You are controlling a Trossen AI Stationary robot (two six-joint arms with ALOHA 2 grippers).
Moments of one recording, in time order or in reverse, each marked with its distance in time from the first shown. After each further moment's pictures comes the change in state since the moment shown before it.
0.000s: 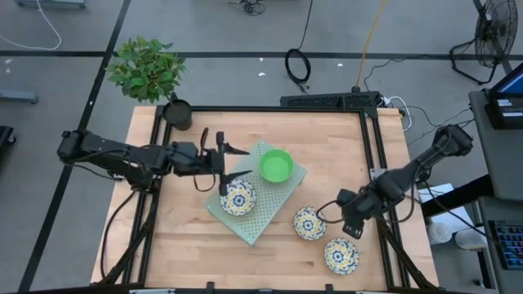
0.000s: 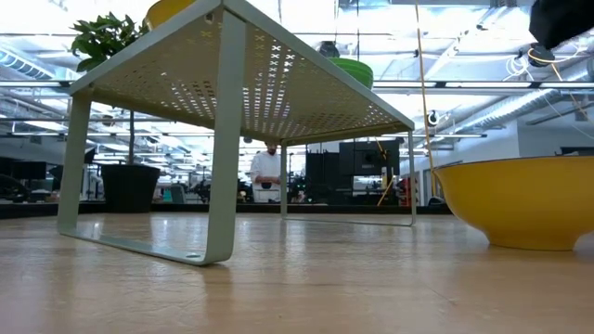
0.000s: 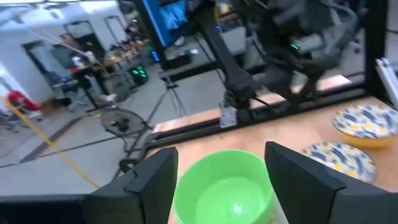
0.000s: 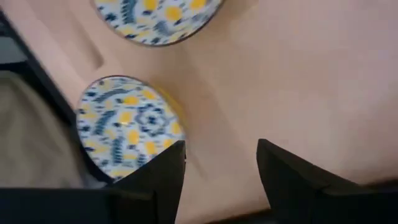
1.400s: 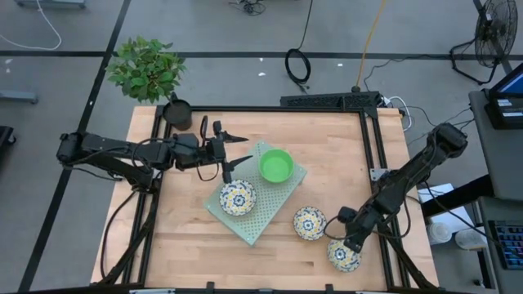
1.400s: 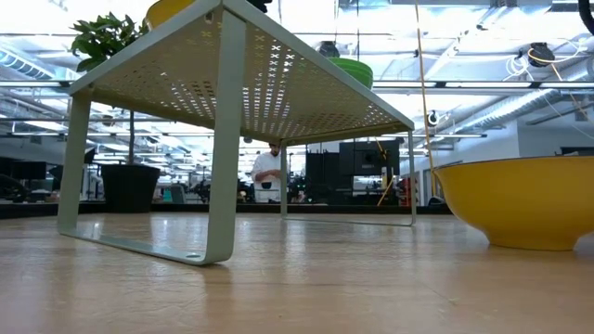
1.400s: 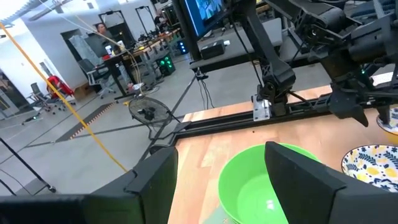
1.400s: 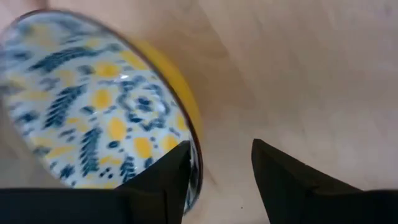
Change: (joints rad) left arm 0.096 -0.001 -0.003 0.010 -0.040 -0.007; right arm 0.178 0.063 -0.336 0.507 -0.085 0.238
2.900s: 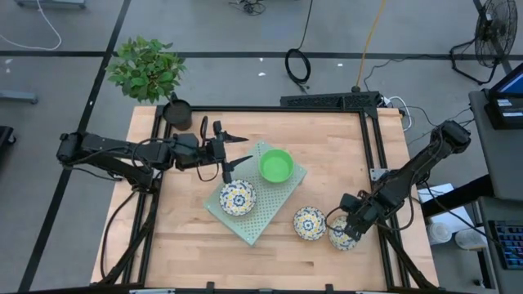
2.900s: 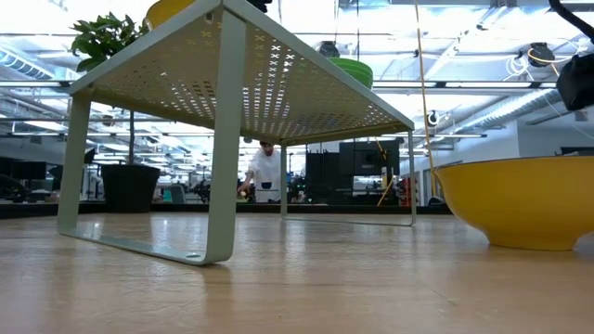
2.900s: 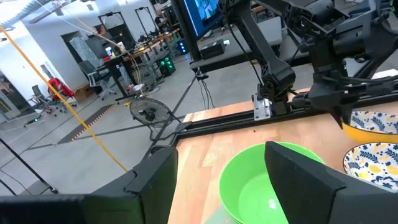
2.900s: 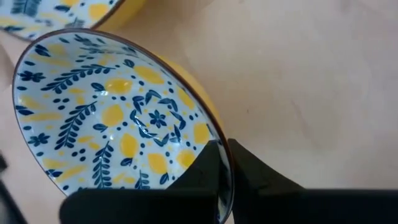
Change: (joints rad) left arm 0.000 0.000 0.000 0.000 0.000 0.014; right arm -0.049 -0.098 0.004 -0.282 0.336 -0.196
